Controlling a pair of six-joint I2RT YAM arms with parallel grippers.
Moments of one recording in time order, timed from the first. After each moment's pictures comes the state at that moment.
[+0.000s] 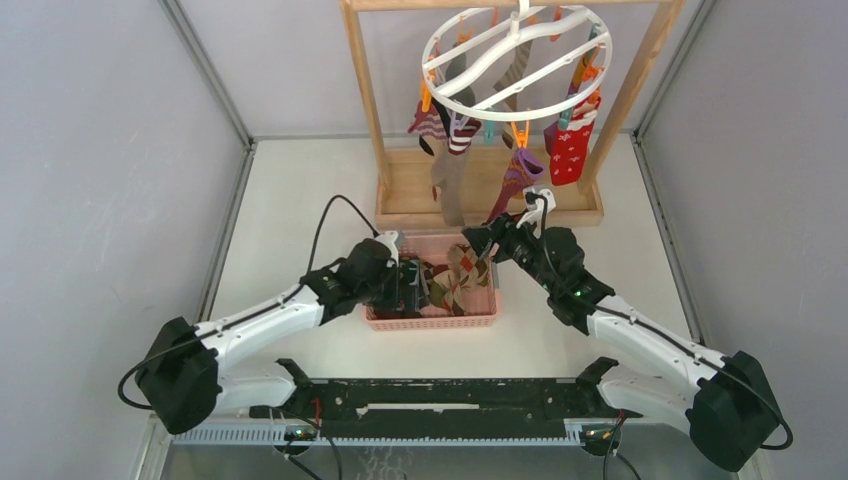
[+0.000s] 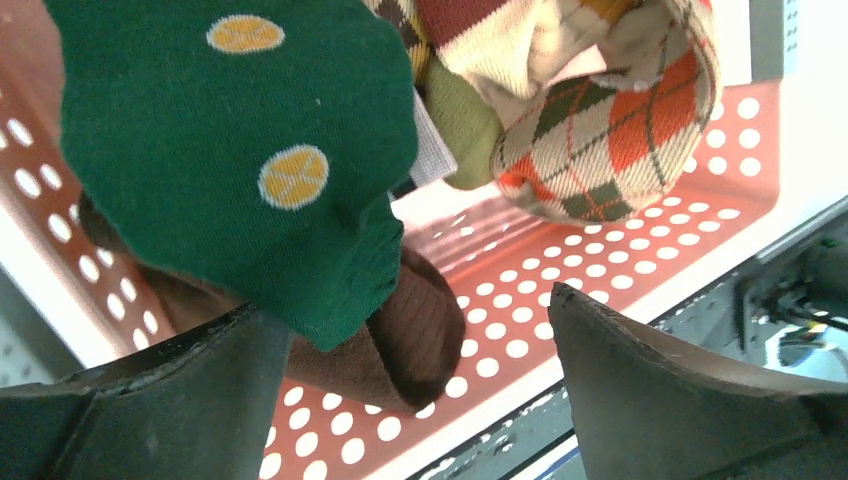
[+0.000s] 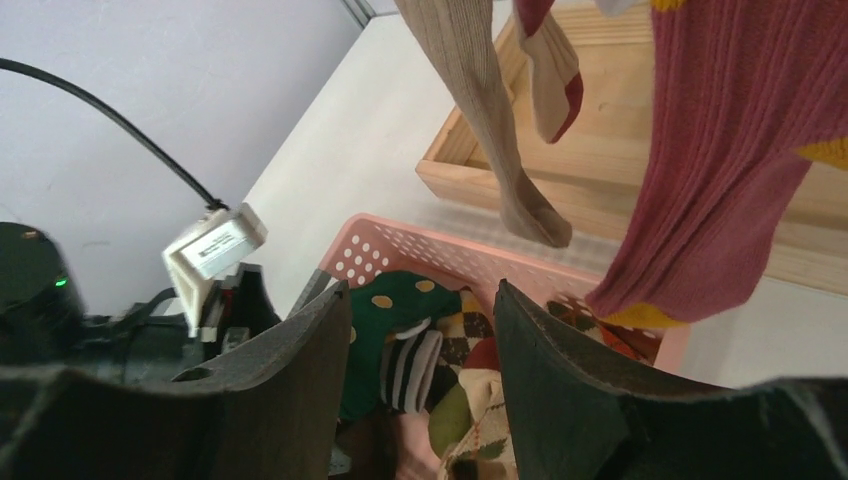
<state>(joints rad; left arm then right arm) -0.74 1.20 0.66 -0.26 0.09 -0.62 0.64 1.02 0.58 0.34 -0.01 0.52</state>
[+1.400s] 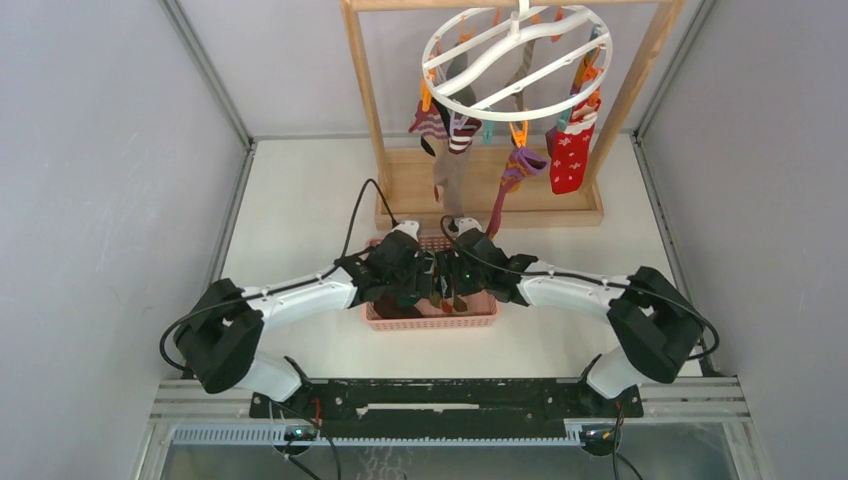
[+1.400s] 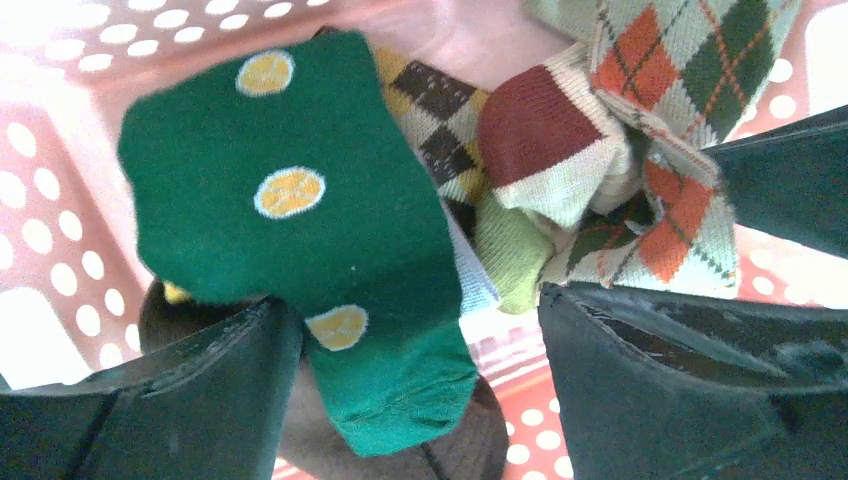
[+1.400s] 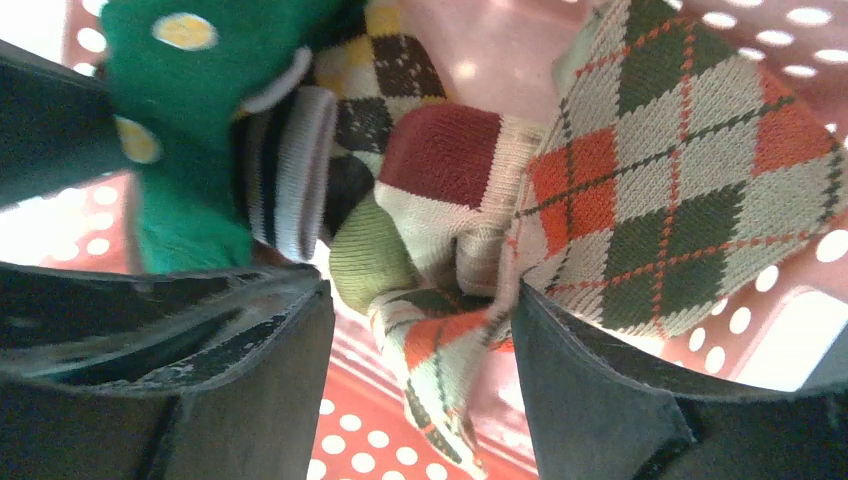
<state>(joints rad) -0.81 1.45 0.82 -0.25 -0.16 -0.55 0.83 1.49 0.83 -0.16 0.06 0.51</state>
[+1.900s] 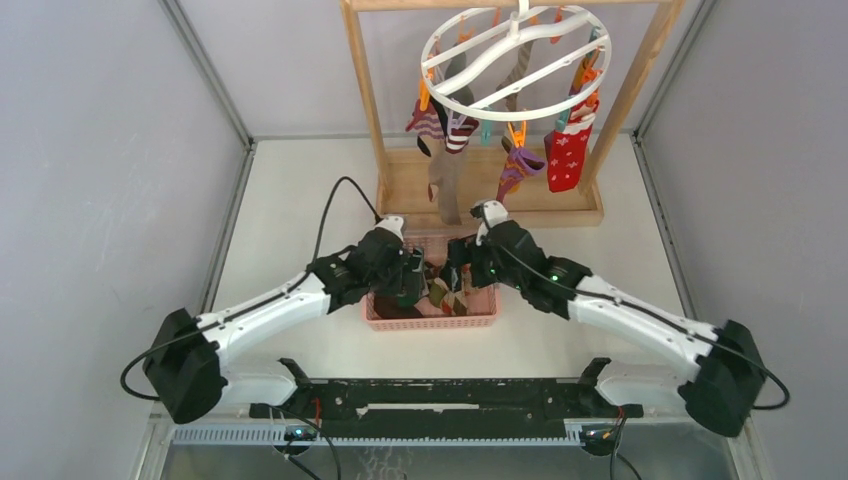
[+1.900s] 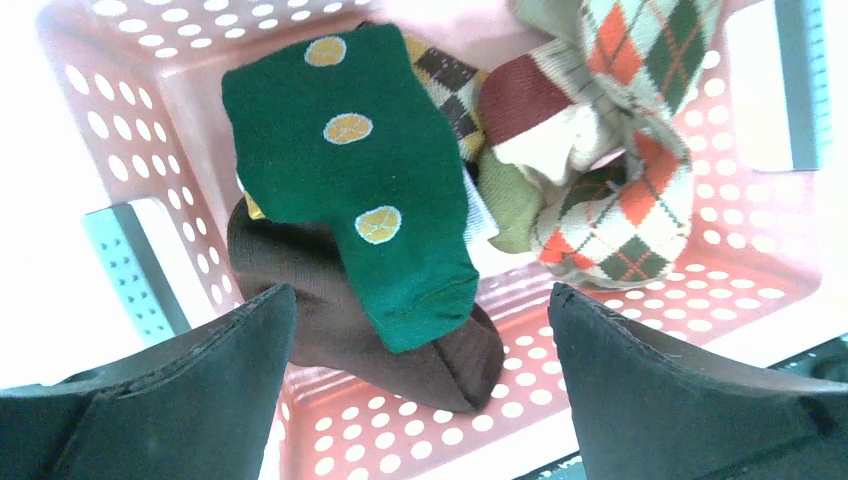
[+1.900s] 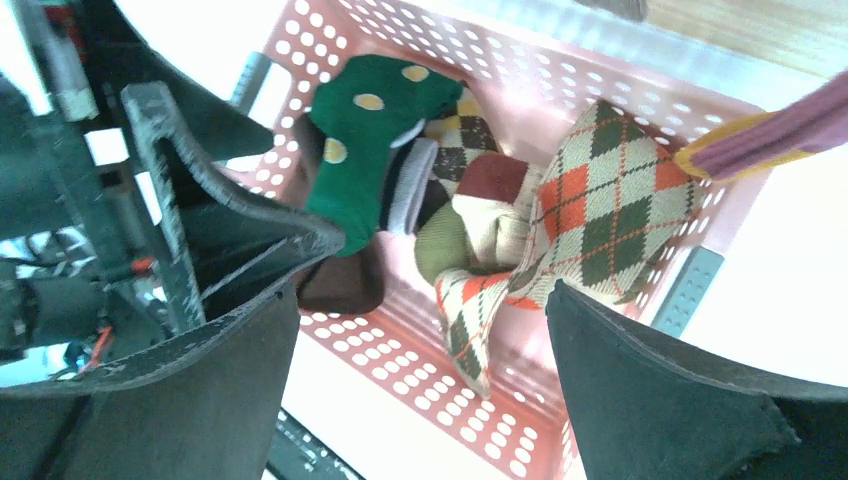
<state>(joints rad) -0.80 1.26 0.82 -0.42 -0.18 -0.55 0.84 1.20 0.85 -0.28 0.07 0.46</state>
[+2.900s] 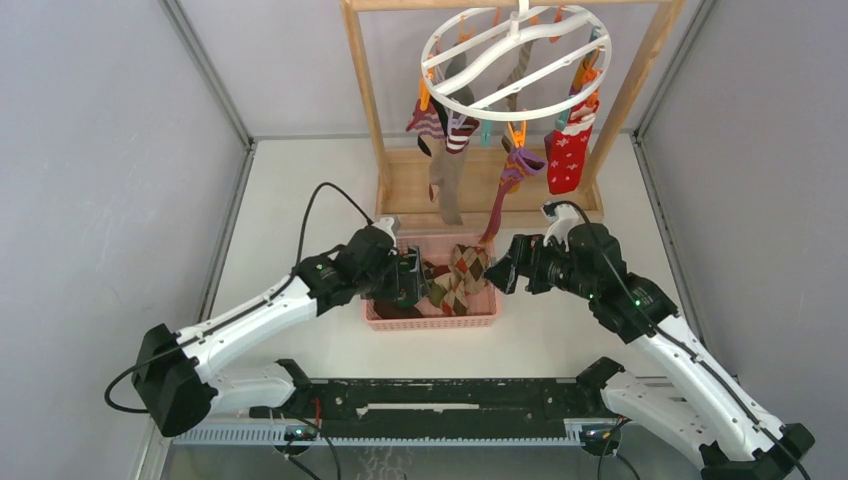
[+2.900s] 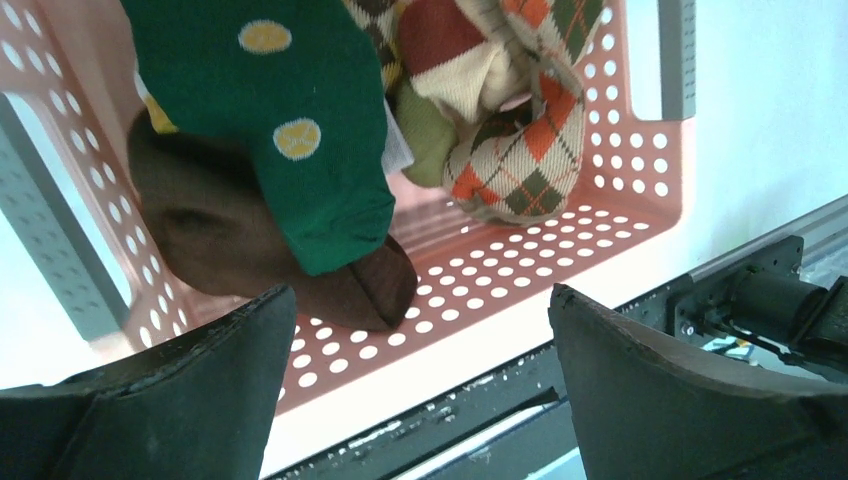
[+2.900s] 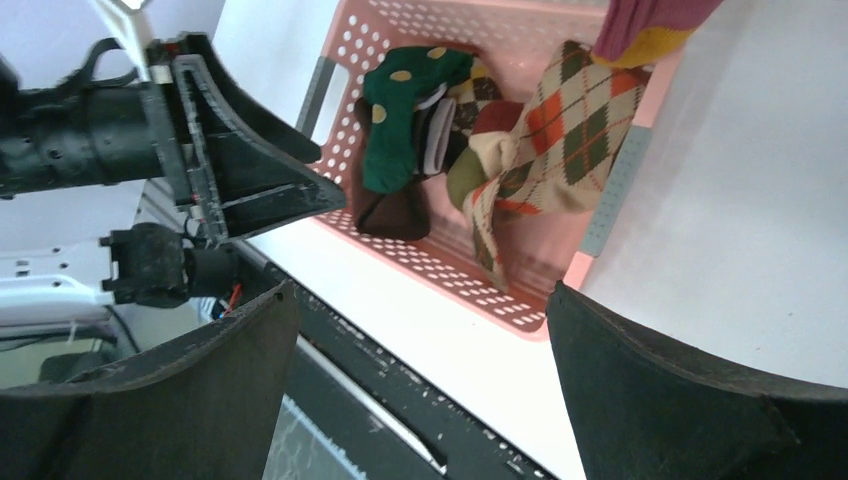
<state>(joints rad) -0.81 1.15 0.86 -0.53 -0.04 -0.70 0.58 0.76 0.83 -0.58 -0.19 0.54</state>
